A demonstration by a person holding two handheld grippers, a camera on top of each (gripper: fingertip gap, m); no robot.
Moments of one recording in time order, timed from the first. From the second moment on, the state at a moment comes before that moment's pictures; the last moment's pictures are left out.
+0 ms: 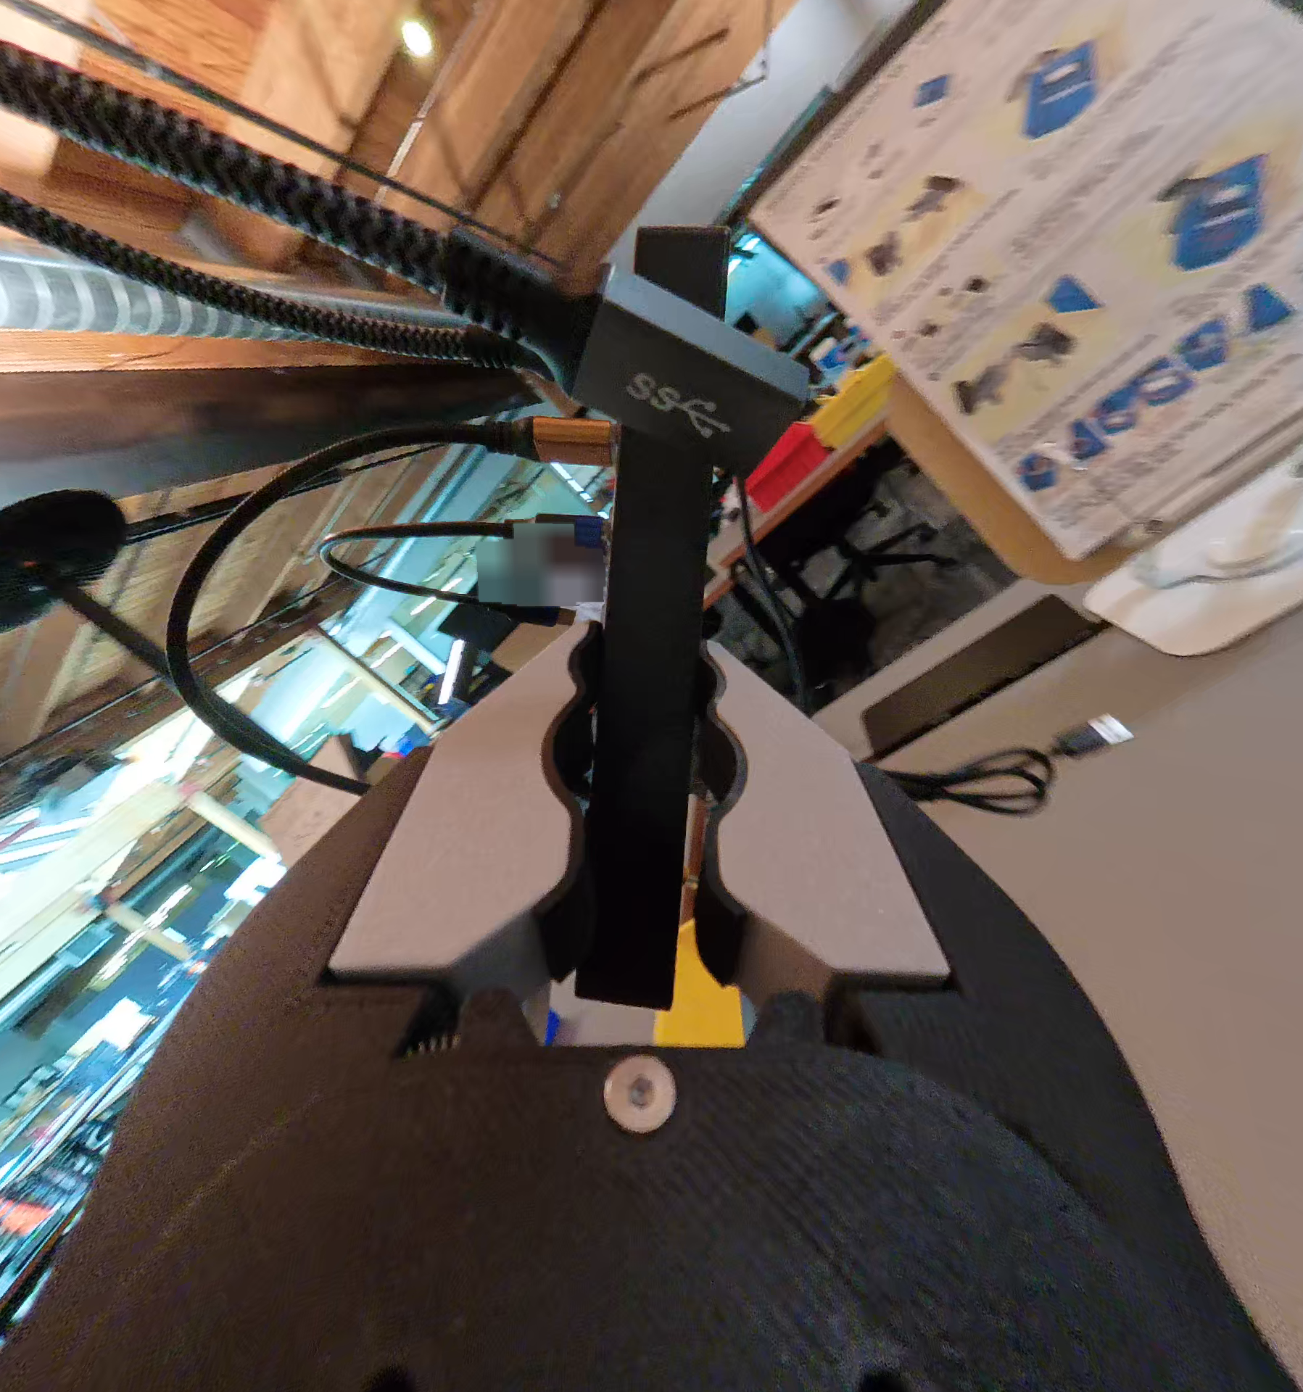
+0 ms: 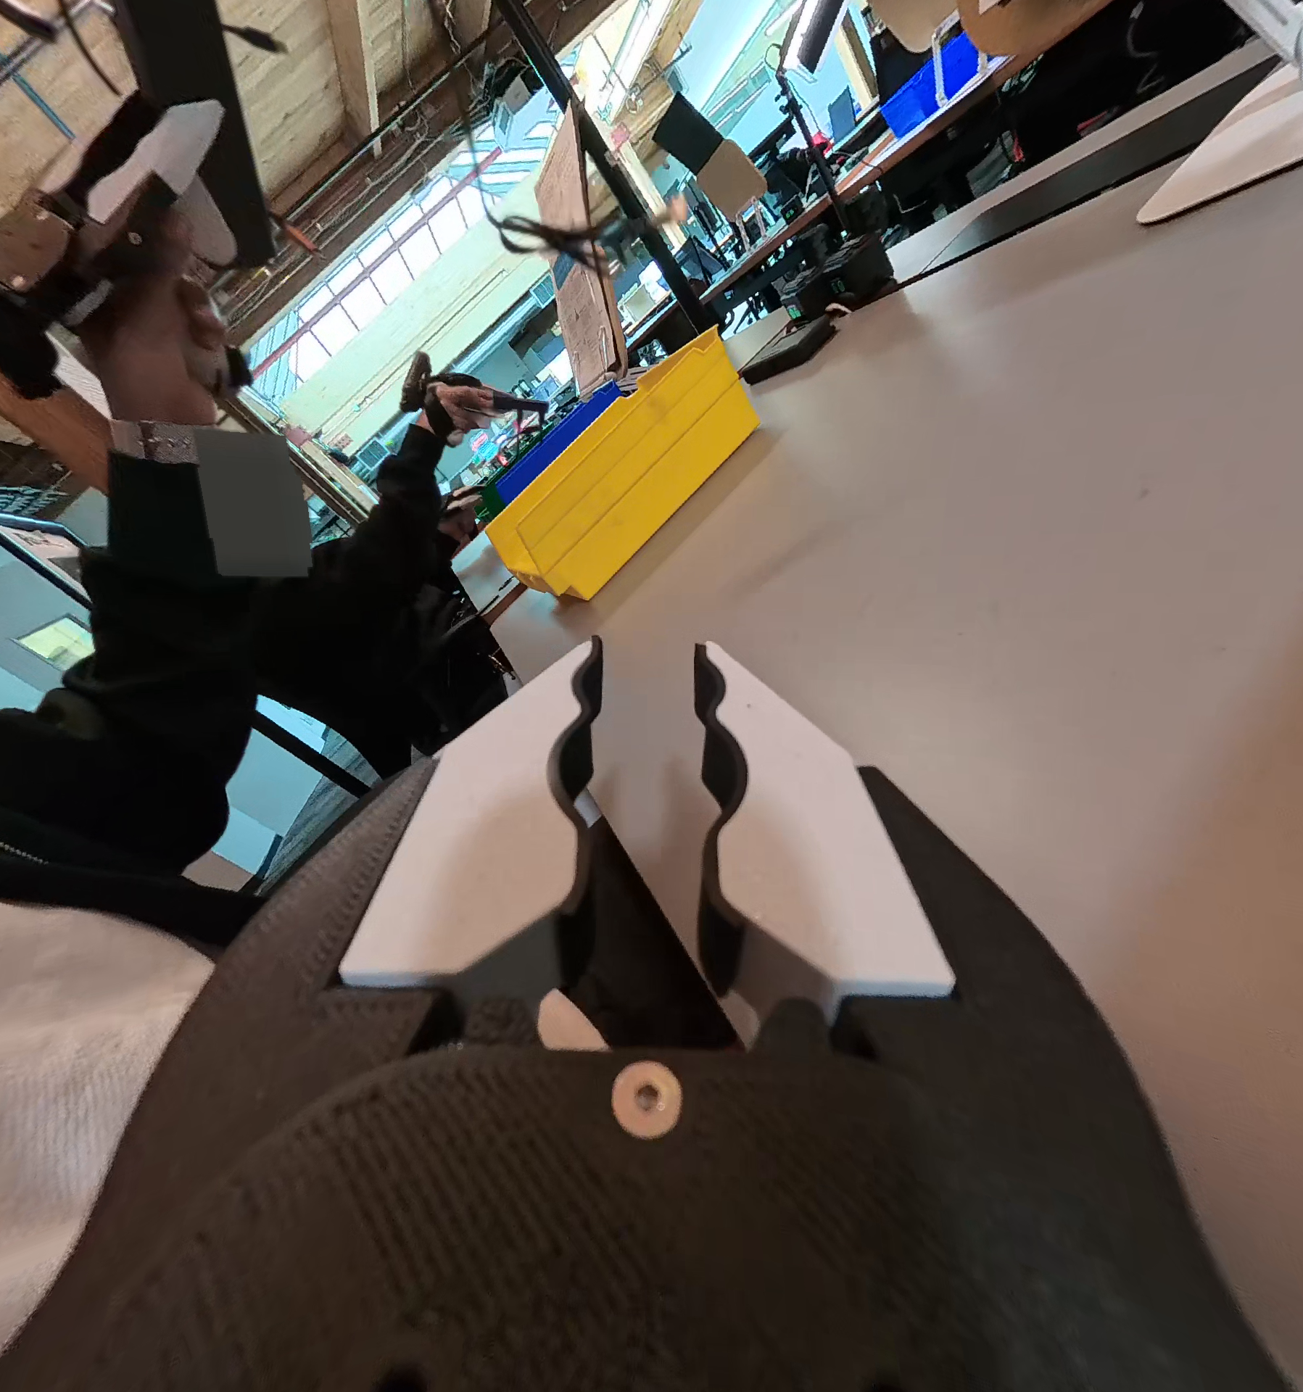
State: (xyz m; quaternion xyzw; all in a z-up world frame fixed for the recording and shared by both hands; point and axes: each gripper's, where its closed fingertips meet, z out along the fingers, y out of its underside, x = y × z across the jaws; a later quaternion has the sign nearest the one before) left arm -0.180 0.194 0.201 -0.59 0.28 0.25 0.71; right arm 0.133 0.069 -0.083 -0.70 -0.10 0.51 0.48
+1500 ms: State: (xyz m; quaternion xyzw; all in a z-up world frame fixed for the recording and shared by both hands) left arm 0.026 0.116 -0.132 -0.36 0.67 0.17 0.63; right arm 0.075 0.101 -0.103 -0.70 -0.33 0.38 0.51
